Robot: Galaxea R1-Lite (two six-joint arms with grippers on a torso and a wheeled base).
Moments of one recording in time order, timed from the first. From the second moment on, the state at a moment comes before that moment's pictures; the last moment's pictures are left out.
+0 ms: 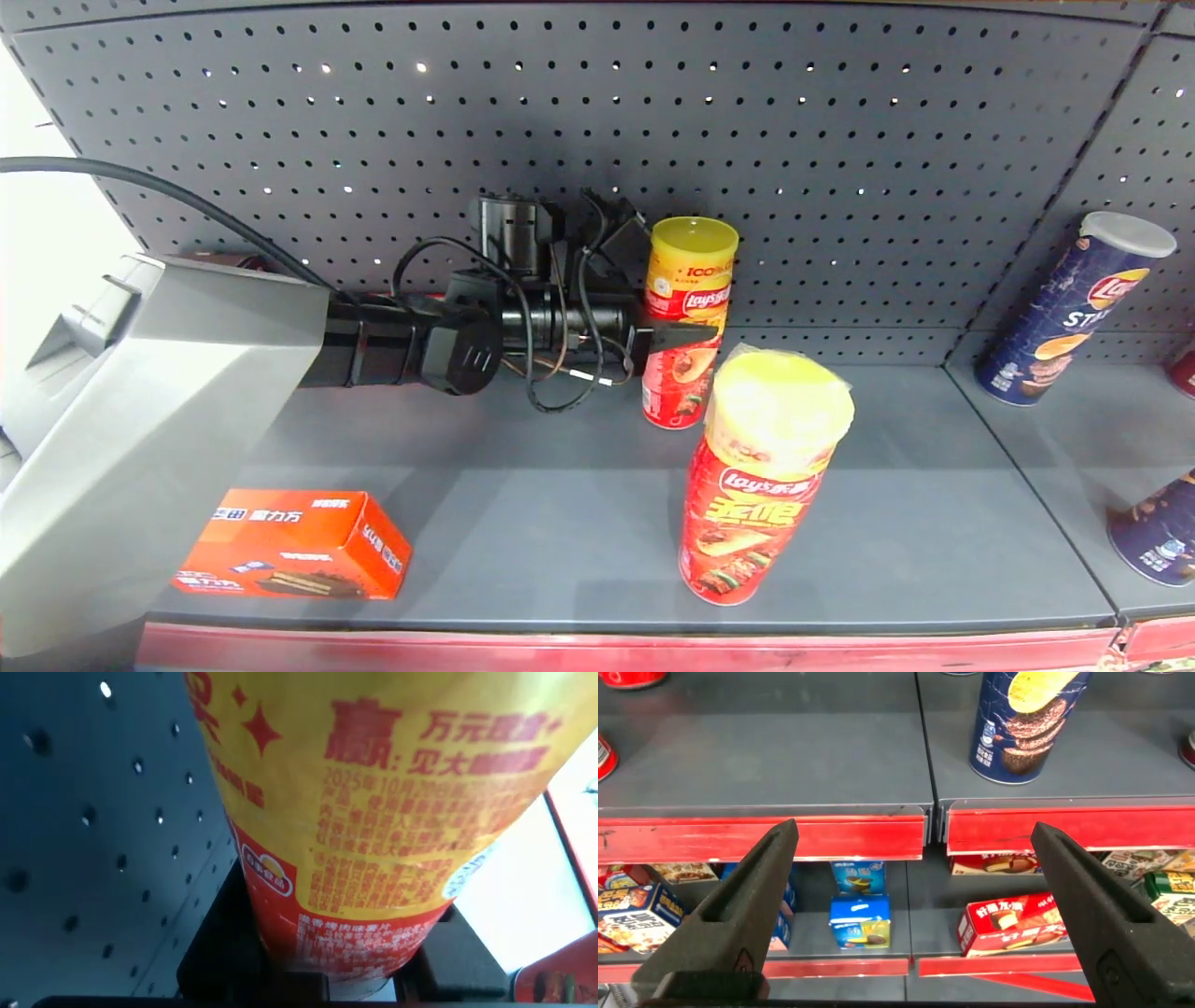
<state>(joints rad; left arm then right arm) -0.48 2.25 -1.73 -0.35 -0.83 0.22 0.00 0.00 0.00 0.00 -0.04 0.01</state>
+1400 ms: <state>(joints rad) -0.48 2.03 -1.52 -0.24 -0.49 0.32 0.00 0.00 0.00 0.00 -0.04 0.01</state>
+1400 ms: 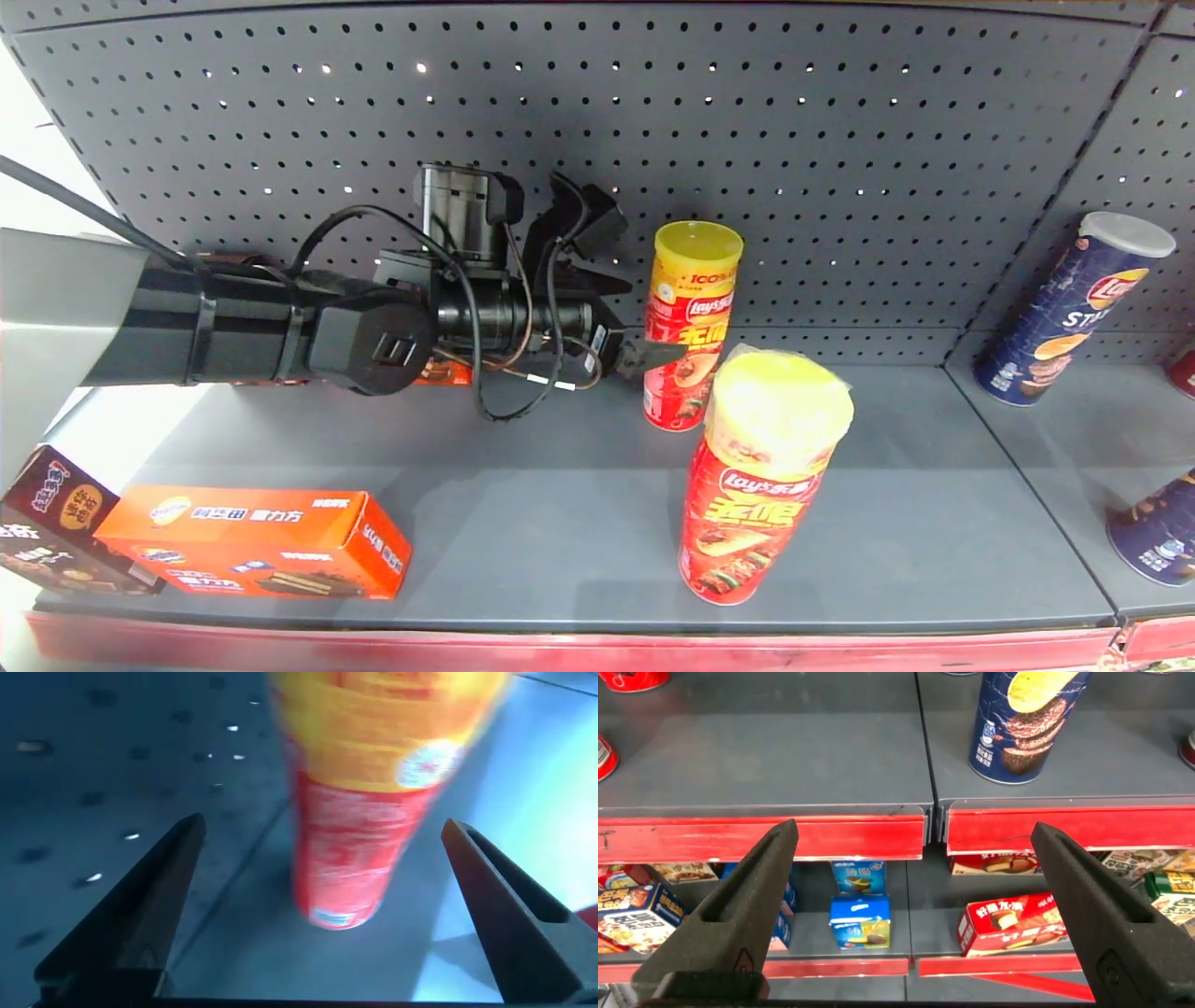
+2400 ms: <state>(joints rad) -0.45 1.98 -1.47 -0.24 -0.33 0.32 0.00 0.00 0.00 0.00 -0.04 0.01</state>
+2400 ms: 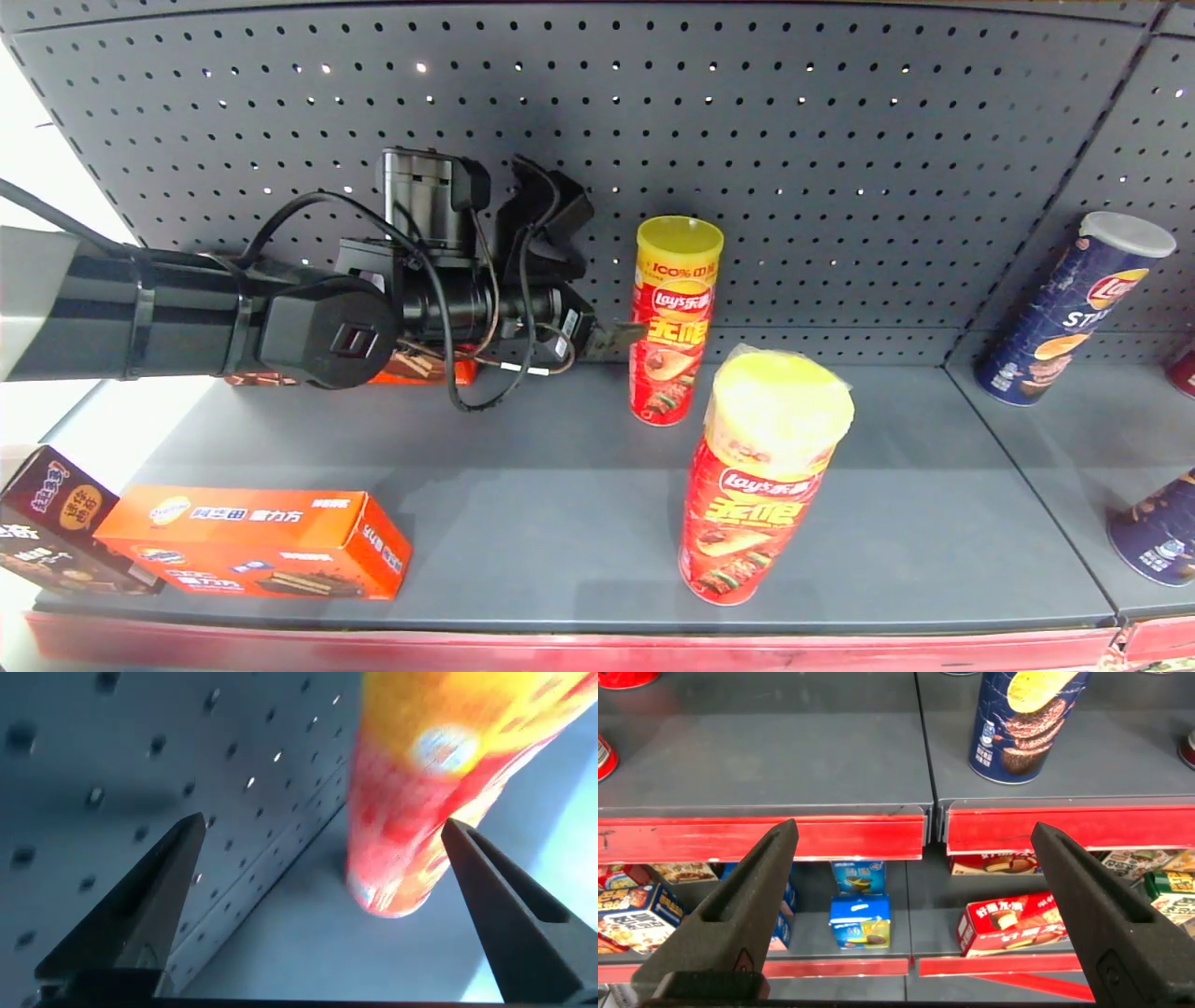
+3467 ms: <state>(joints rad) -0.58 1.94 -1.34 -0.27 0.23 0.32 0.00 0.00 0.00 0.00 -0.04 0.01</state>
